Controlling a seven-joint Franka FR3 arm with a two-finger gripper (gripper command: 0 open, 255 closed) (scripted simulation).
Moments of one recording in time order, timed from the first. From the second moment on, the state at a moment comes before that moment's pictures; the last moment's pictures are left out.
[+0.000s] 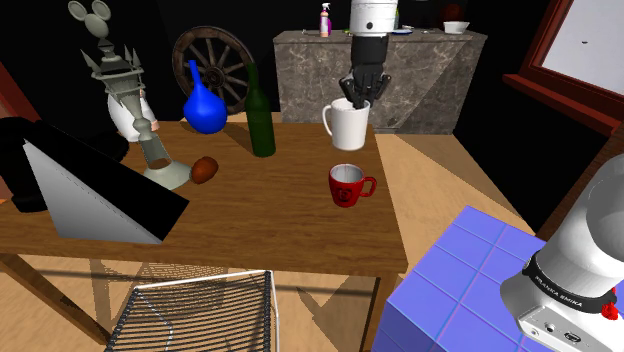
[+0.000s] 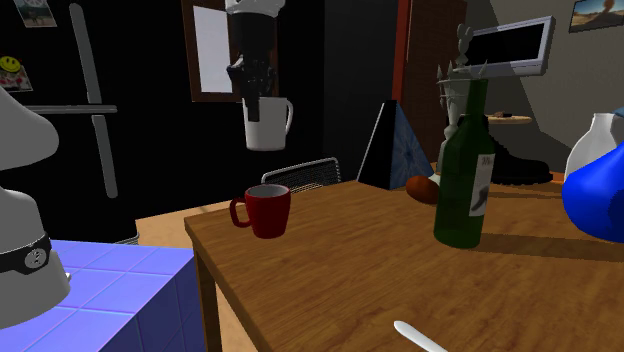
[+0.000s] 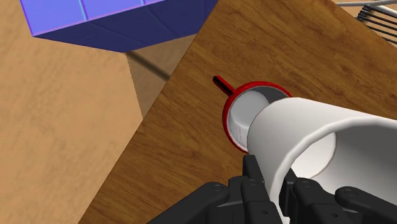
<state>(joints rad) 0.04 -0.21 0.15 -2.01 0.10 1.78 0.40</state>
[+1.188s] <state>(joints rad) 0.04 -0.18 0.15 -2.21 0.10 2.01 0.38</state>
